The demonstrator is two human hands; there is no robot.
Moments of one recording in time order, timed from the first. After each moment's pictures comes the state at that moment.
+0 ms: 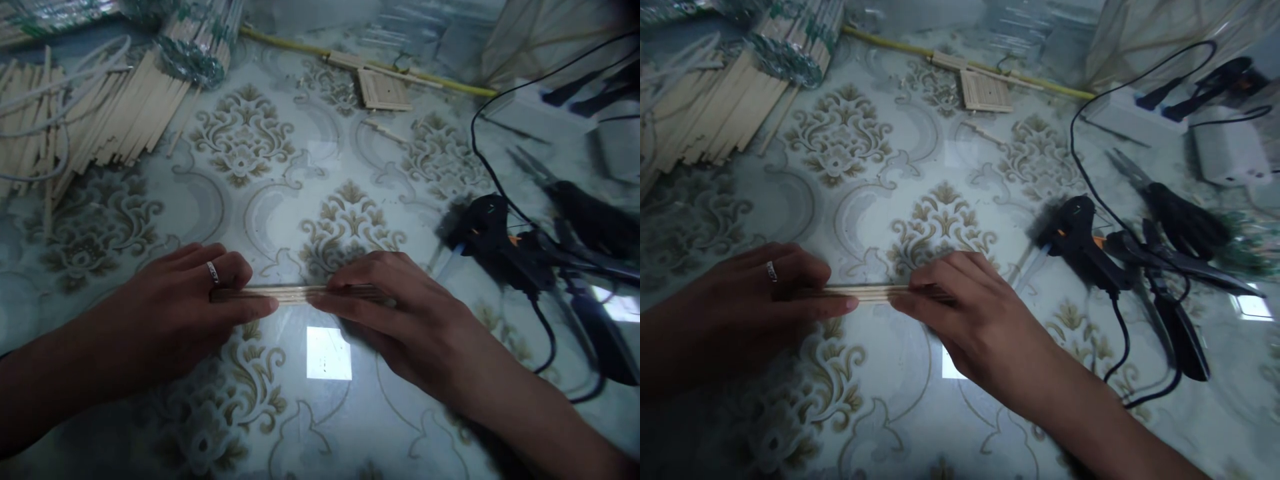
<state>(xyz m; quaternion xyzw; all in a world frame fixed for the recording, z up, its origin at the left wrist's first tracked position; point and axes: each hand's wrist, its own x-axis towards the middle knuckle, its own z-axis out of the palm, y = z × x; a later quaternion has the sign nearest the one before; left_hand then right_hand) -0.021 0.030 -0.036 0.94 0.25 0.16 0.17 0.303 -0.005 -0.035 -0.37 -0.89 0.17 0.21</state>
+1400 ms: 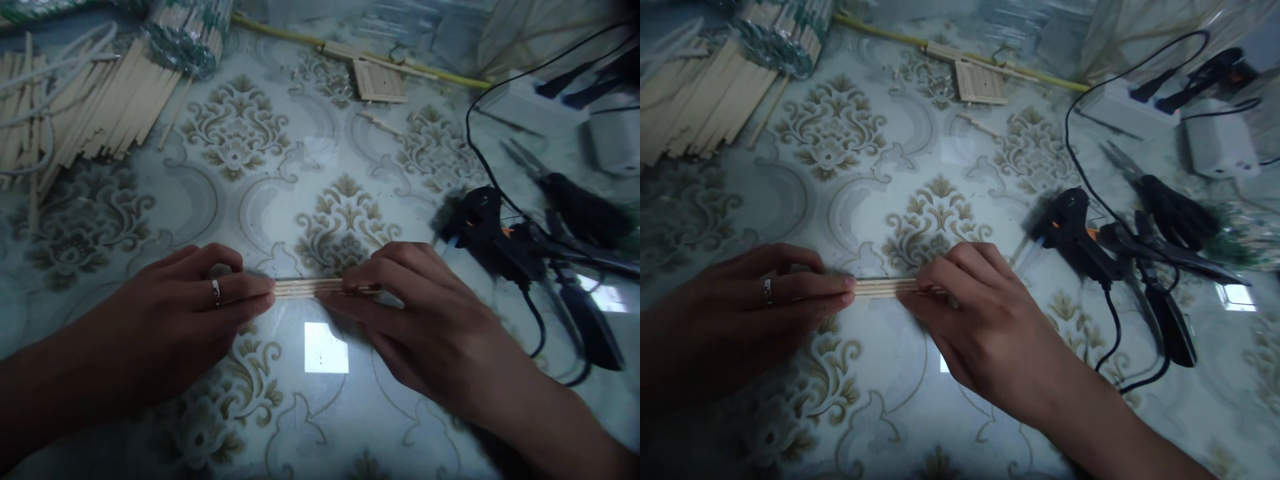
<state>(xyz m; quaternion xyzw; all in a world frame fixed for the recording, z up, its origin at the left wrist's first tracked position) -0.014 0.020 -0.032 0.94 0.24 0.17 0.16 0.301 -0.010 -0.019 -0.37 -0.90 0.11 0.18</state>
